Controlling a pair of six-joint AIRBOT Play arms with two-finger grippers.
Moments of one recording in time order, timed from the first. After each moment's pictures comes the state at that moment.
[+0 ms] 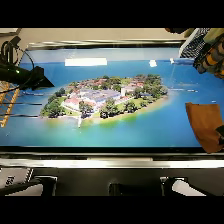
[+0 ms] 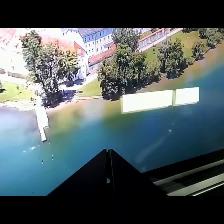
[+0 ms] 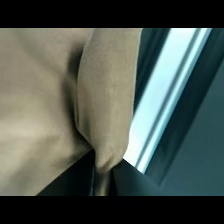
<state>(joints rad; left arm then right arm) 0.03 -1.38 1.73 1.05 -1.55 -1.65 -0.69 -1.33 1.07 -1.90 1.35 2.18</state>
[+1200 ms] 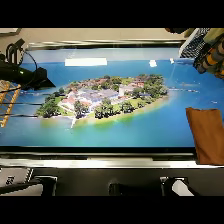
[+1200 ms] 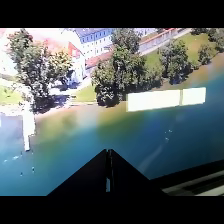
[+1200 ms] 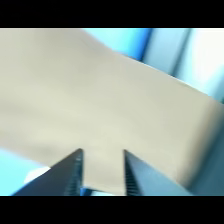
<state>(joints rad) 0.03 -1.42 1.73 1.09 -1.53 -1.65 -0.67 -1.16 1.15 -1.68 1.20 1.92</state>
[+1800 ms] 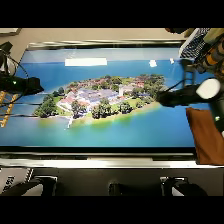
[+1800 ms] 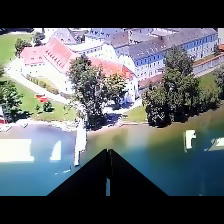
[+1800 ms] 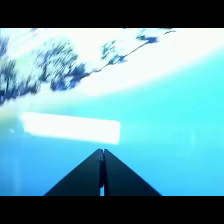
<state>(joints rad) 0.03 -1.21 1.50 1.29 -1.35 -1.55 0.11 -1.12 1.24 -1.35 1.21 1.63</state>
